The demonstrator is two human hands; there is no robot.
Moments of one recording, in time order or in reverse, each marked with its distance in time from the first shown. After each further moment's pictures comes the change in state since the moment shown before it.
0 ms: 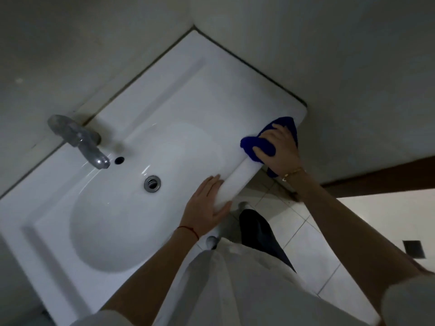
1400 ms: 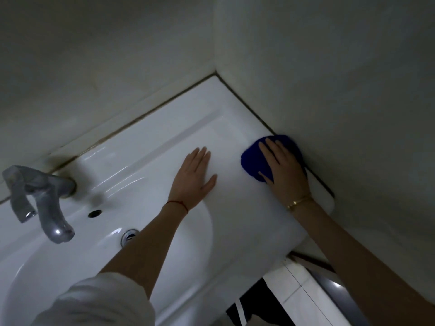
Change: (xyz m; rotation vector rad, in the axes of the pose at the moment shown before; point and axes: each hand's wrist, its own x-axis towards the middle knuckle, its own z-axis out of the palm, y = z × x) left_hand 0.246 -0.099 -0.038 0.234 0.144 -0.096; right_hand 0.175 0.029 -0.005 -0.327 -0.018 -0.219
